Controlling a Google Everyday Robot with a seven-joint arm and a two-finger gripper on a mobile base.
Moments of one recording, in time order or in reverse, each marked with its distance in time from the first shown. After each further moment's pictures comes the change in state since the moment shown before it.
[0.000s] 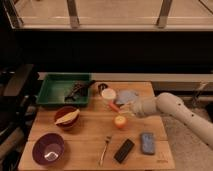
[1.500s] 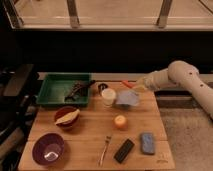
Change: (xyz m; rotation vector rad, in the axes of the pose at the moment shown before) arm -0.064 -0.122 -0.049 0.120 0.153 -0.136
